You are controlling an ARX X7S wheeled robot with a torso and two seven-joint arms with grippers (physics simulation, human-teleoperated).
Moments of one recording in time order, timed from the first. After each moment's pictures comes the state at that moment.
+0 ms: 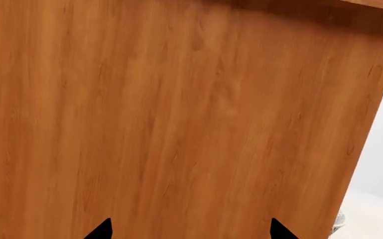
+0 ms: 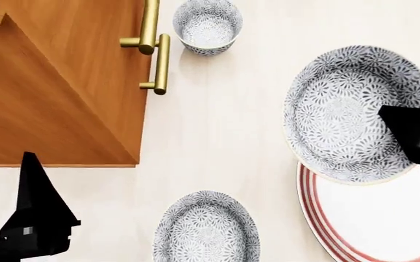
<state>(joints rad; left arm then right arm) 0.33 -0.40 -0.06 0.86 -0.47 0.17 -0.38 1.50 1.56 -0.96 -0.61 2.42 0.44 0.67</state>
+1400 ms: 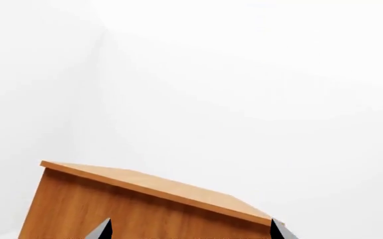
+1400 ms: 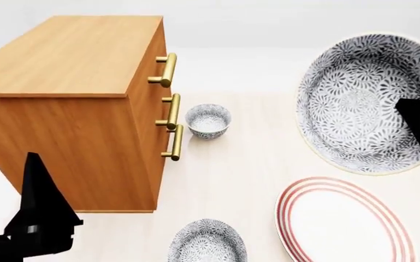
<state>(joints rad) 0.32 -0.42 -0.04 0.85 -0.47 0.16 -0.41 1.50 1.57 -0.91 -0.61 2.46 0.40 0.77</state>
